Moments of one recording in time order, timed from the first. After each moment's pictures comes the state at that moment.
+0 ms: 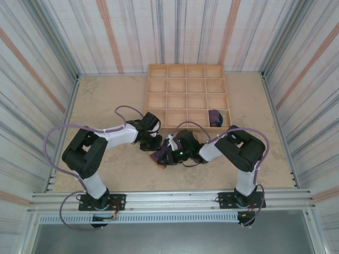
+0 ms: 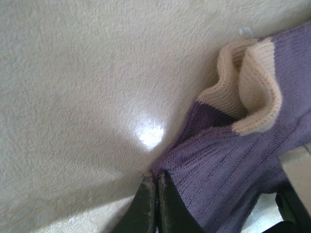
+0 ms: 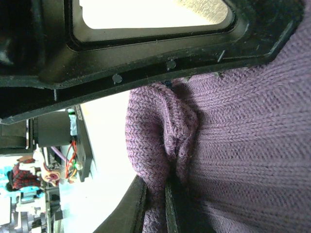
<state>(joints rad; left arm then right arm) -0.64 1.72 0.96 -0.49 0.27 -0.55 0.84 1.87 0.64 0.52 -0.72 0.78</state>
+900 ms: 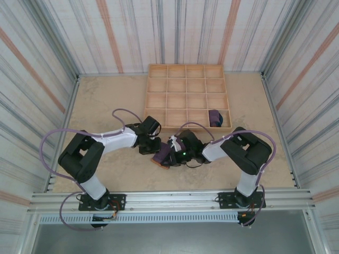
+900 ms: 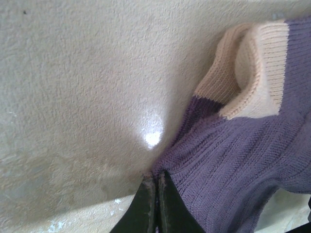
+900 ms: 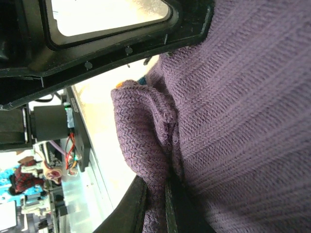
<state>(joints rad) -0.68 1.66 0.90 -0.49 0.19 -0.69 0.81 1.80 0.61 0.42 -0.74 0.78</state>
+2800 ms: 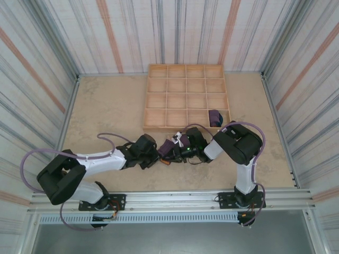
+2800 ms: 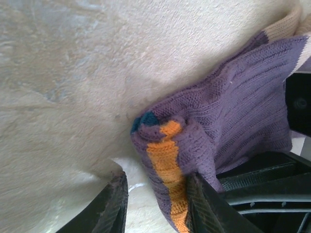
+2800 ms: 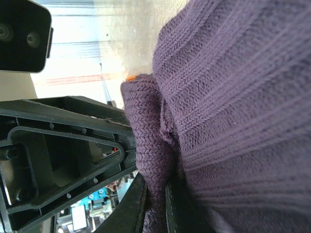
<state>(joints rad) -0.83 1.38 0.54 -0.13 0.08 -1.35 0.70 1.95 0.57 0.76 -0.91 1.04</state>
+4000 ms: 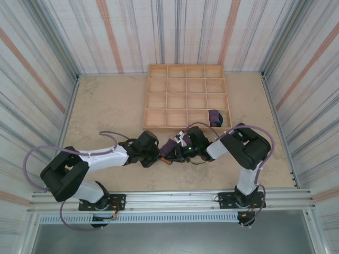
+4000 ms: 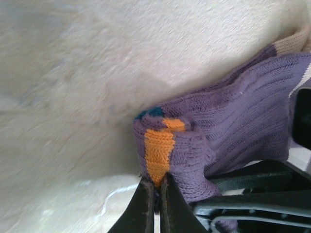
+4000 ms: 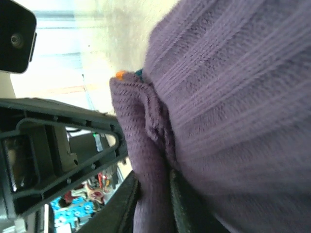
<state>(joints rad) -0.81 1.41 0.61 -0.24 0.11 -1.37 0.70 1.82 0.57 0.53 -0.81 0.96</state>
